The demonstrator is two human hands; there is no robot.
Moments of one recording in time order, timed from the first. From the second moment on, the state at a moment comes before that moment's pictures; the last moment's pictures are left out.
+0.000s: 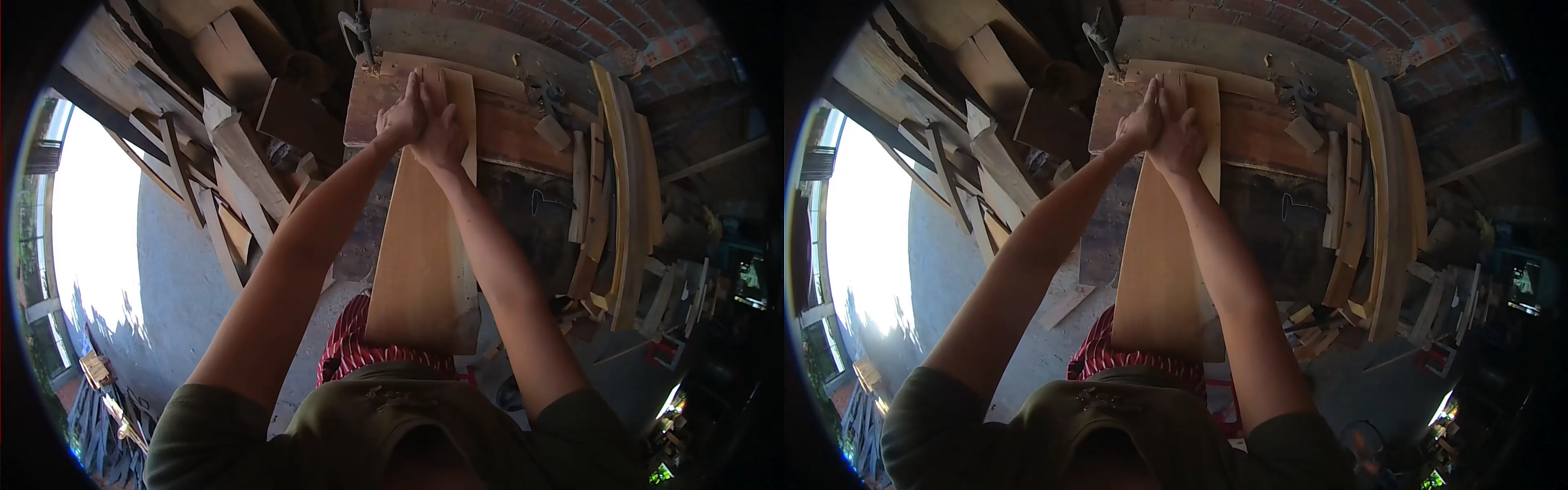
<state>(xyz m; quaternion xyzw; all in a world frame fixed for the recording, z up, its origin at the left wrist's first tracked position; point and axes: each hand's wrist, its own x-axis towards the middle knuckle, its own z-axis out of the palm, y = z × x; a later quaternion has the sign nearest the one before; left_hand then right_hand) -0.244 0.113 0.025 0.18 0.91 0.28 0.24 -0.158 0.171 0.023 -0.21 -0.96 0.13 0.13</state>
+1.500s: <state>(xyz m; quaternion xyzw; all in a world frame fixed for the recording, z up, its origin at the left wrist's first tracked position) 0.035 -0.028 0.016 0.32 0.88 0.25 0.26 0.123 0.058 0.040 -0.21 -0.97 0.14 -0.01</state>
